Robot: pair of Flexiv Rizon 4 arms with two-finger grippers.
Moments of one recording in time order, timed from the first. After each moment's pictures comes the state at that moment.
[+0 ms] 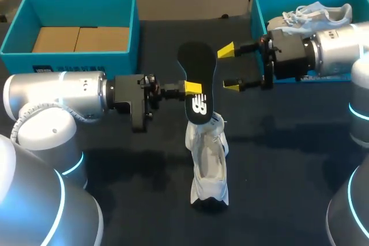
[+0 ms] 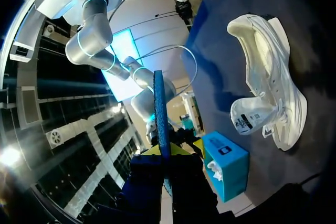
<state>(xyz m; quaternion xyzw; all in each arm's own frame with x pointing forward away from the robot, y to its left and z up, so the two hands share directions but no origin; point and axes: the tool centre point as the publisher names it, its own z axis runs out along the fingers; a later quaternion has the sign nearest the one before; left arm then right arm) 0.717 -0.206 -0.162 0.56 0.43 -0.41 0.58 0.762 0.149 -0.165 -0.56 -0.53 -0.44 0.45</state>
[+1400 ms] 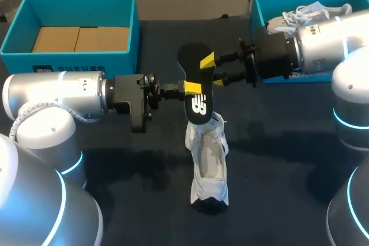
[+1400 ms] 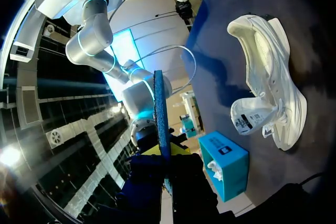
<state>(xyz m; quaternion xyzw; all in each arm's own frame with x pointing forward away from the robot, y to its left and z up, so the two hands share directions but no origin) 0.716 -0.206 -0.162 0.56 0.43 -0.41 0.58 0.749 0.186 -0.157 -0.60 -0.56 -0.43 0.39</state>
